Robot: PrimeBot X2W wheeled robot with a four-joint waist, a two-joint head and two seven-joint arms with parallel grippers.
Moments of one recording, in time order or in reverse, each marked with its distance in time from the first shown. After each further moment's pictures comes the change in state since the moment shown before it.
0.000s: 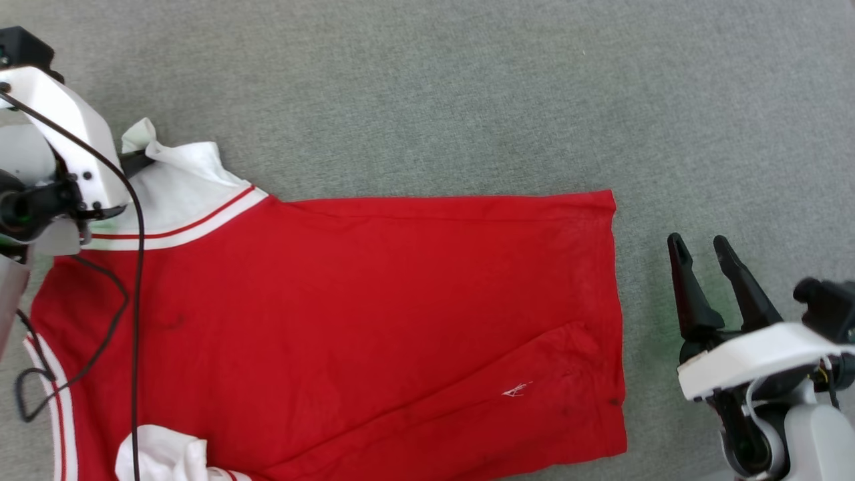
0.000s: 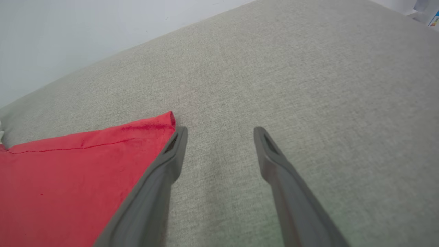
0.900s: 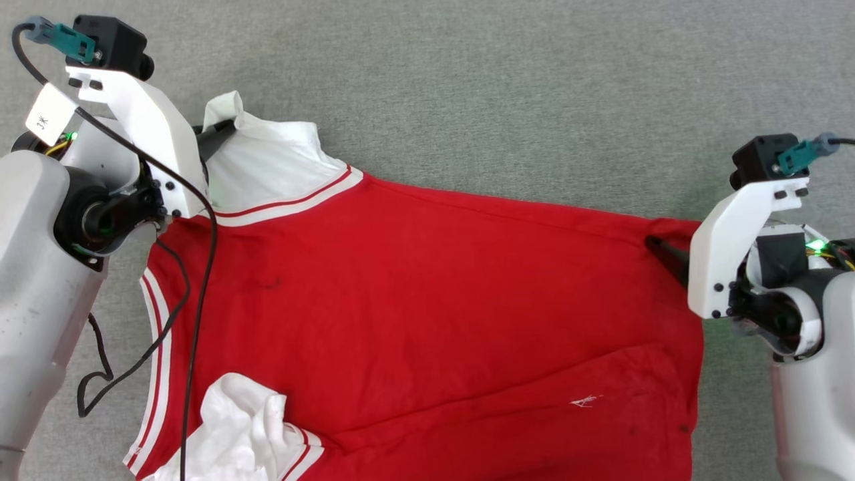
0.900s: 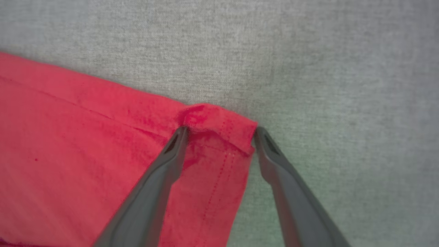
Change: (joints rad) left arm 0.010 -0.080 -0.035 -0.115 0.085 -0.089 -0.246; right arm -0.334 -0.059 0.002 0.103 -0.159 0.000 0.998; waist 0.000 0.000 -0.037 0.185
